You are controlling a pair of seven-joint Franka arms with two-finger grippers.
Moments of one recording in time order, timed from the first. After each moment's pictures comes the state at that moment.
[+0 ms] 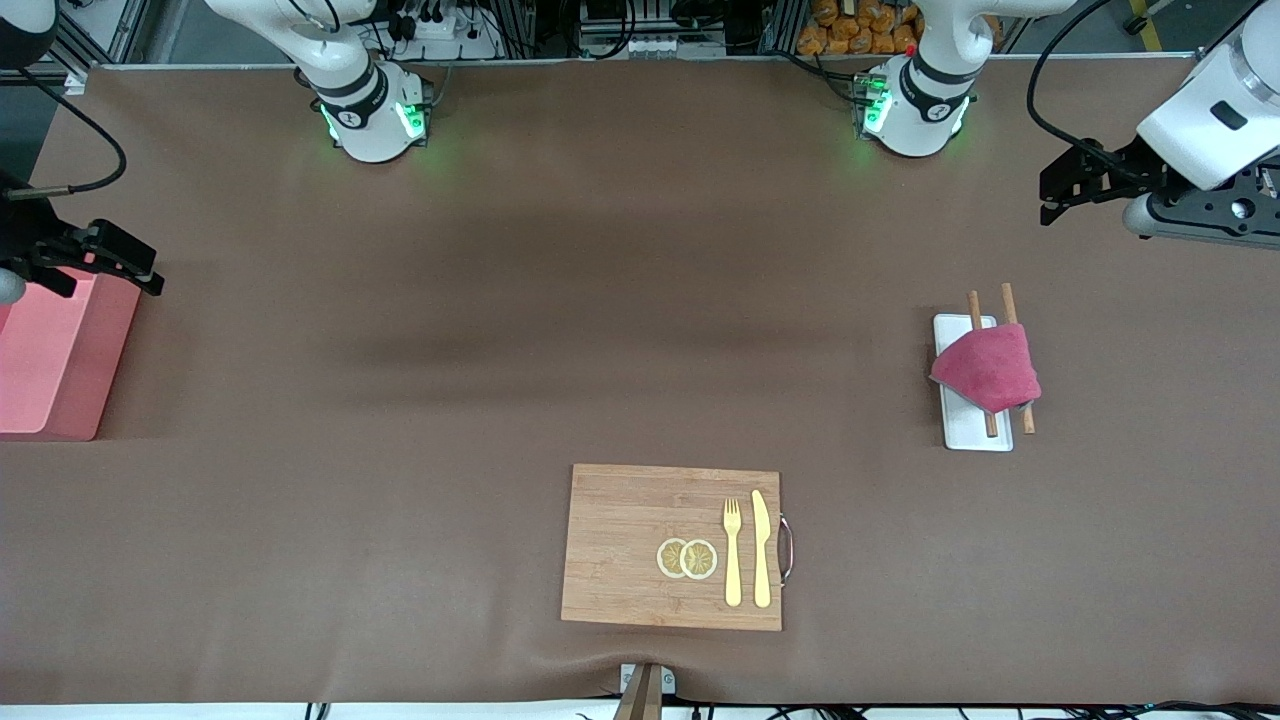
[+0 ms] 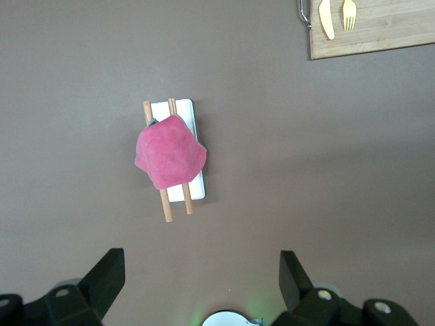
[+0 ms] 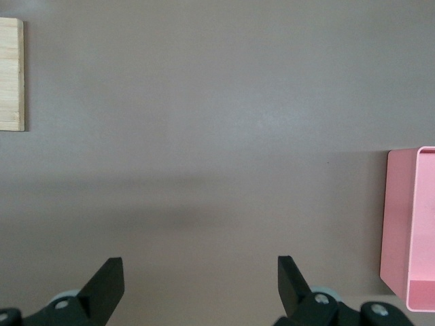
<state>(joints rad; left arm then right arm) -0.12 0.00 -0.05 -1.47 0.02 1.41 0.01 -0.02 -0.03 -0.02 -1.65 0.01 1.66 -0.05</state>
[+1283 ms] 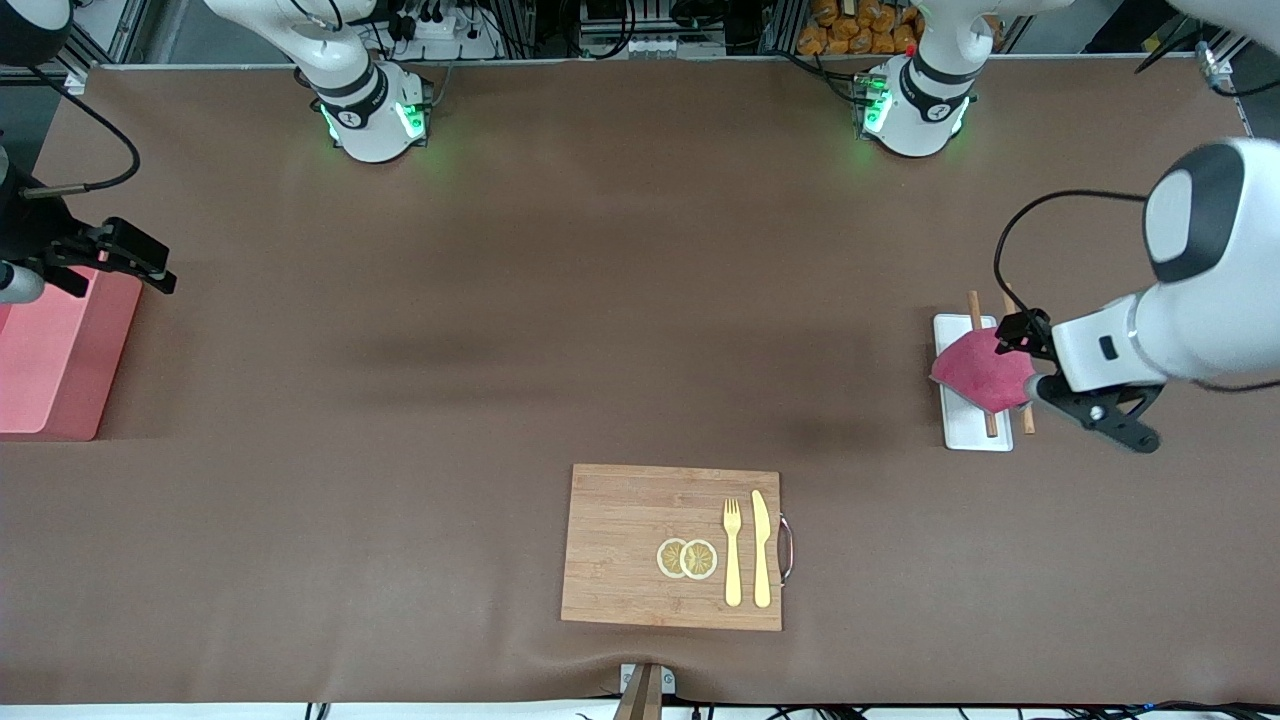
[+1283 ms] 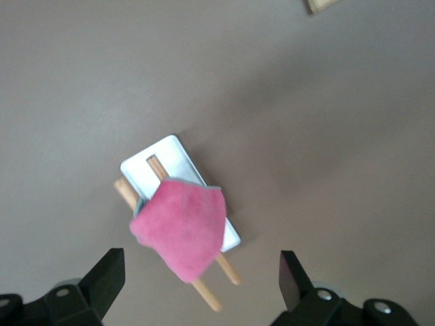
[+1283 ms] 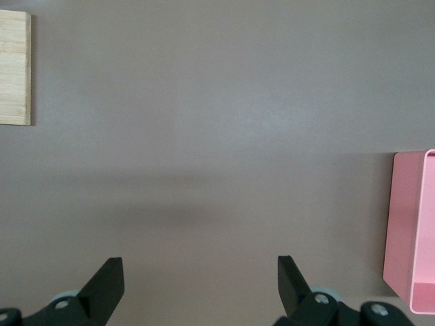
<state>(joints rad) -0.04 0.37 -0.05 -1.47 -0.01 1.65 0.57 0.00 -0.03 -0.02 -1.65 0.01 1.66 -0.05</state>
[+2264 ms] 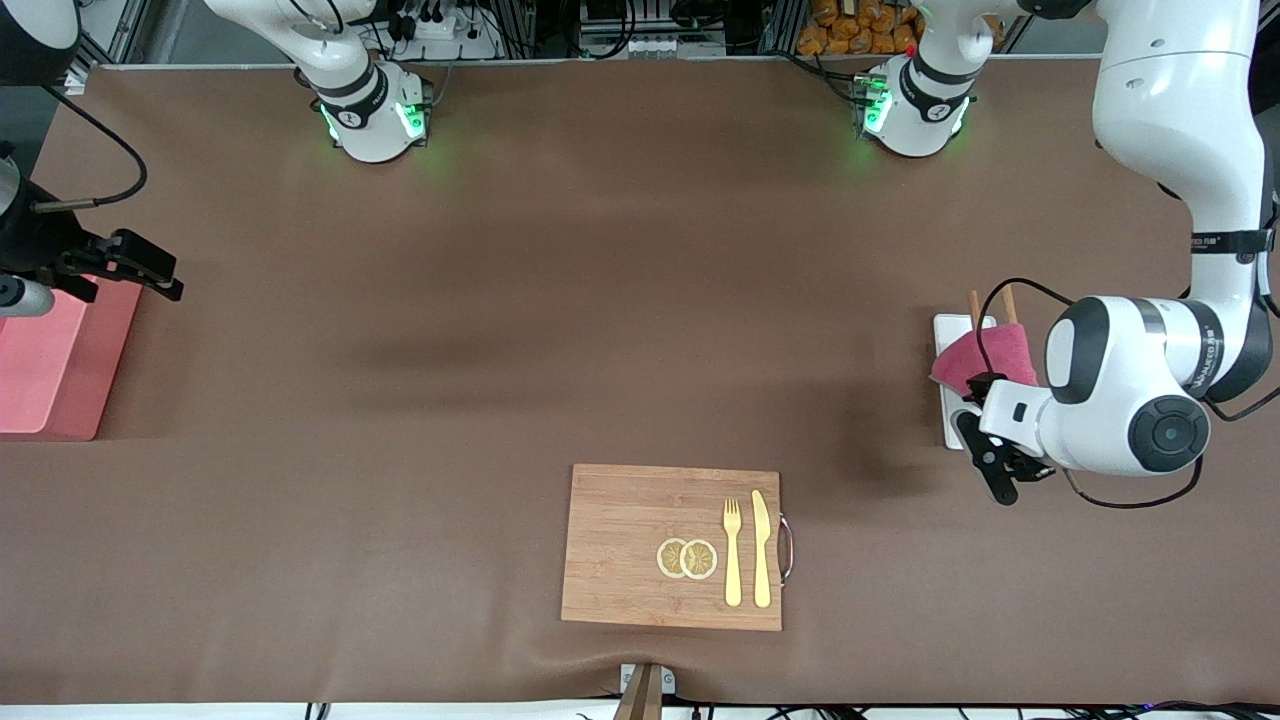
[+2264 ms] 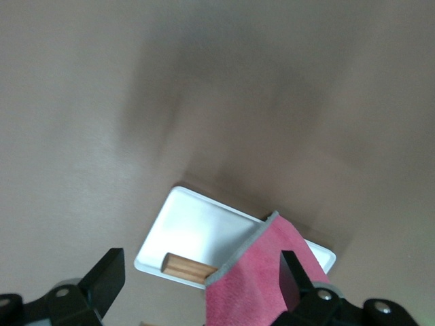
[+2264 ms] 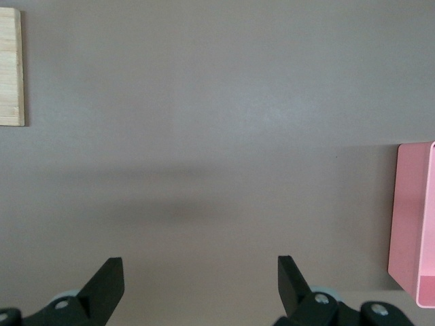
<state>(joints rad) -0.03 0.62 -0.05 -1.47 0.04 1.80 1.02 0.00 -0.01 -0.02 -1.65 0.01 1.65 -0.02</state>
